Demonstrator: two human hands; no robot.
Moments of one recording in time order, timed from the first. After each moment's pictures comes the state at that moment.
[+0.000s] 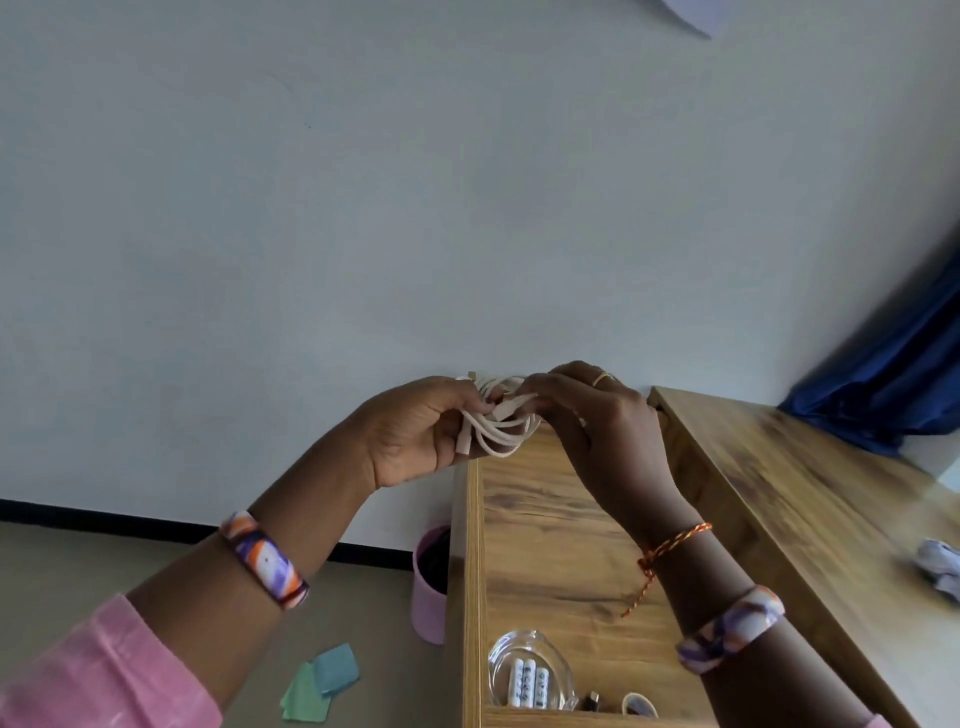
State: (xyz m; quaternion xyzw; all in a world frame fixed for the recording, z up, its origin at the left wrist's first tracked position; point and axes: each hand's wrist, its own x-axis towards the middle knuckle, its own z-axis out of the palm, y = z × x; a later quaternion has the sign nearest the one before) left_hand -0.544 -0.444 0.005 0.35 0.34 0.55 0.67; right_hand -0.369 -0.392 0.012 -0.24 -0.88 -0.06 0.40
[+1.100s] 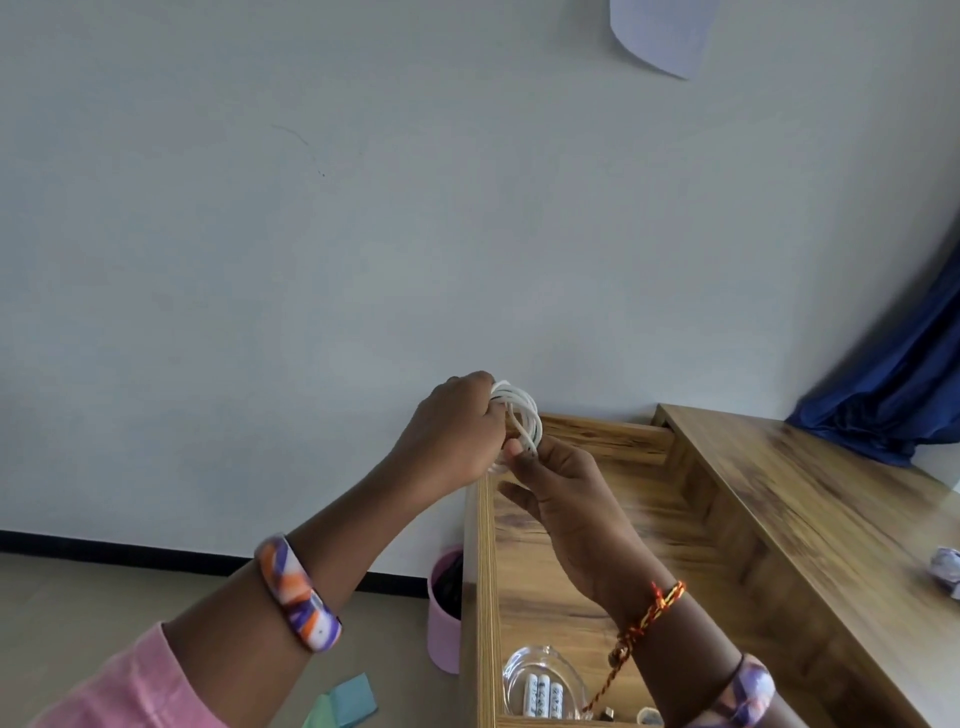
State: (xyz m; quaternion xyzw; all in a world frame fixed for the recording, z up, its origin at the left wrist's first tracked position) left_hand -0.513 -0.460 0.026 0.61 0.68 0.40 0.05; right_hand -0.390 -0.448 -0.003 -0.33 -0.63 0.59 0.39
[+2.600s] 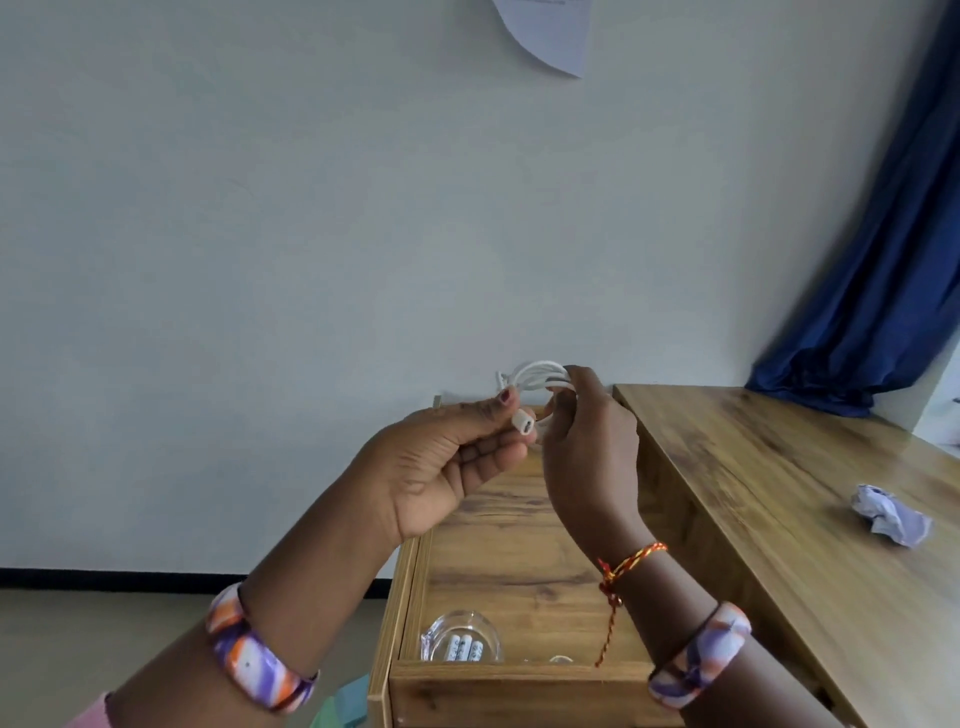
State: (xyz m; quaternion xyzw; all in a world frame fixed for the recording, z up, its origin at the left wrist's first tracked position) left_hand -0.352 -0.509 0.058 0.34 0.40 0.63 0.57; right_hand -0.244 -0.445 0.028 -0.43 -0.71 0.10 0.54
